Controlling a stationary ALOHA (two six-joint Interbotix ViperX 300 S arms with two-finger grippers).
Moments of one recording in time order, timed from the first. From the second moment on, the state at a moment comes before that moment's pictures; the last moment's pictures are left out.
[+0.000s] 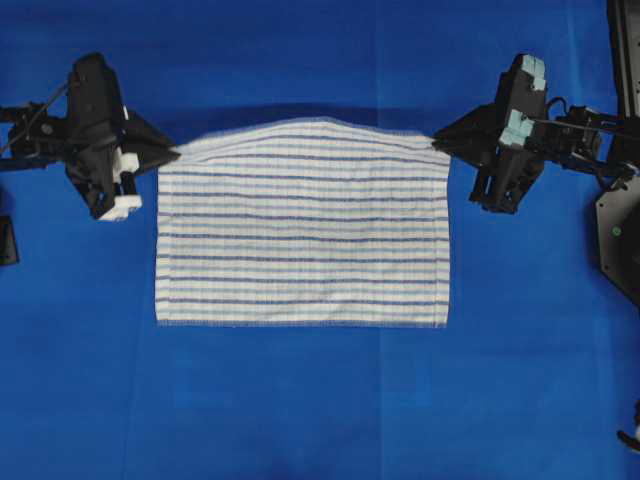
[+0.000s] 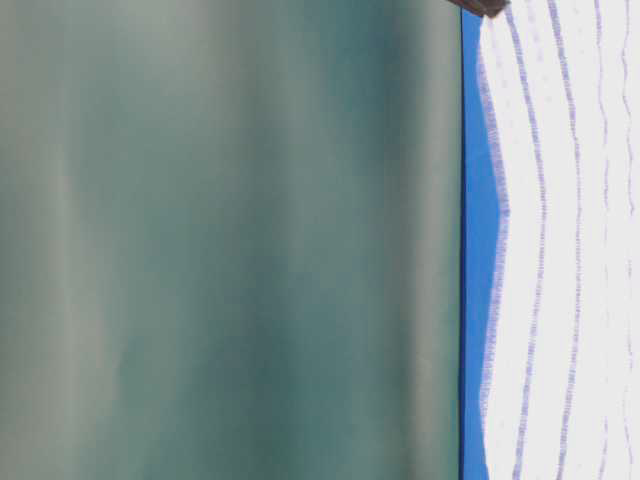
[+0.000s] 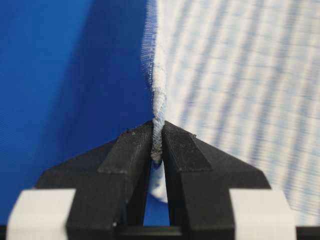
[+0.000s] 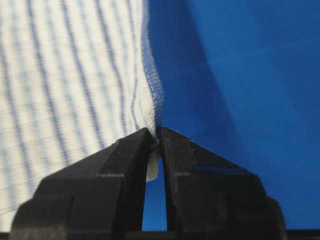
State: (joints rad) left arm 0.24 -0.25 1.15 -0.01 -0.23 -0.02; right arm -0.29 -0.31 1.16 0.10 -0.22 0.01
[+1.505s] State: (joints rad) left arm -0.20 -0.11 1.13 -0.02 -0.27 -0.15; right arm 0.34 -0.06 1.10 0.51 -0.26 0.02
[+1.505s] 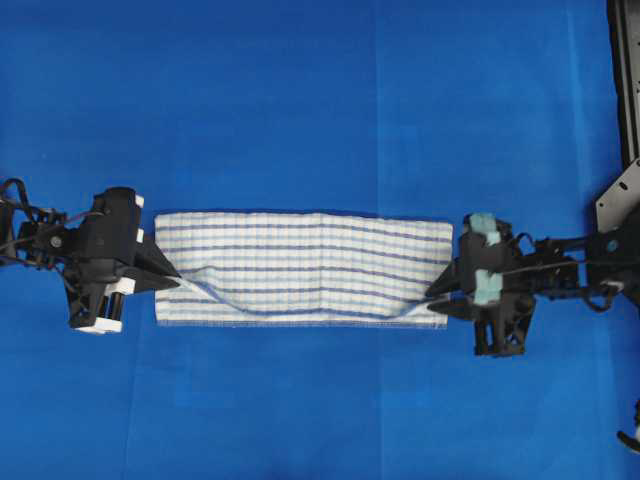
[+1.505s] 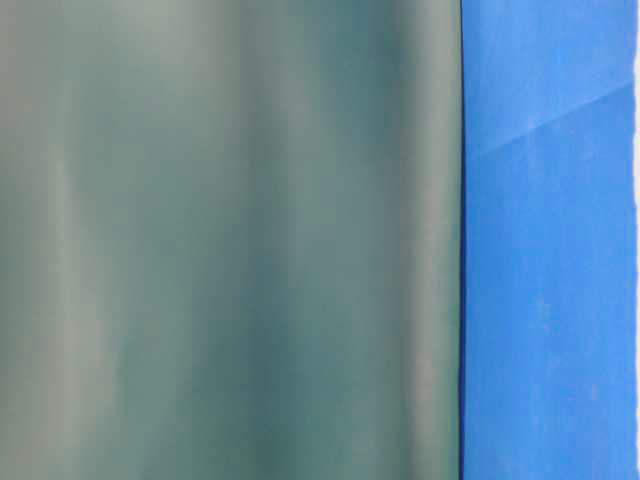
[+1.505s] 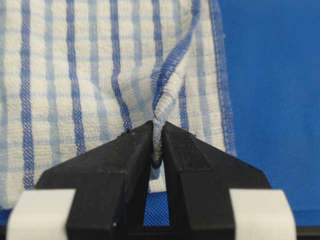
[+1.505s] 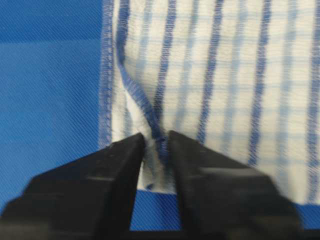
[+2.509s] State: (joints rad) left arm -0.09 -0.33 1.12 -0.02 -0.05 -0.11; right arm 0.15 -0.42 1.16 0.52 -0.12 -0.11
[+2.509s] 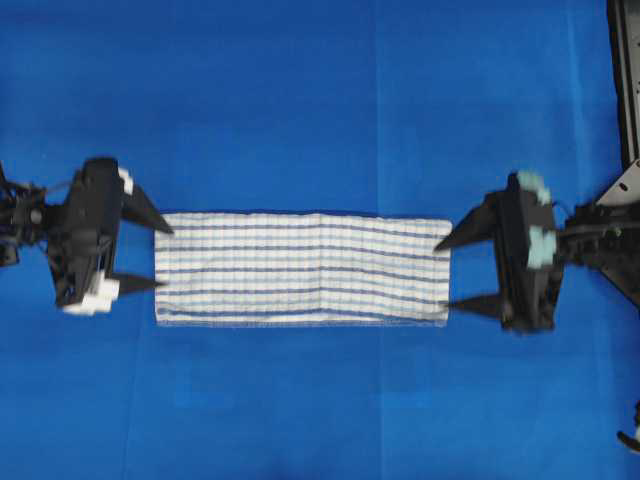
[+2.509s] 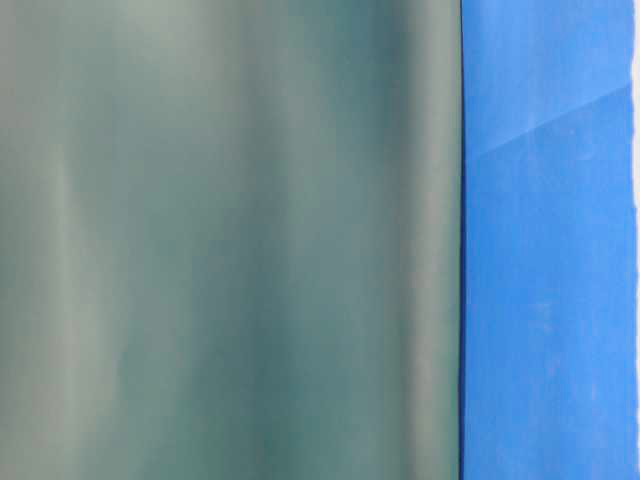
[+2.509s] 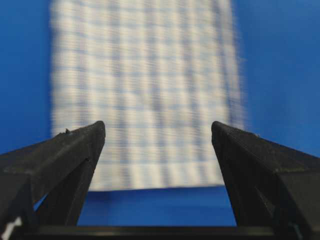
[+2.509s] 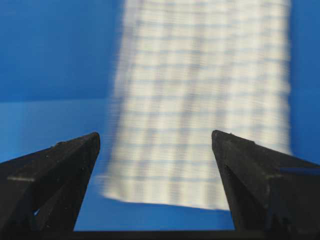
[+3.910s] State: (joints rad) left arm 0.03 -0.08 1.11 -0.02 -0.11 -0.03; right arm -0.02 -0.12 1.13 0.50 -0.15 -0.17
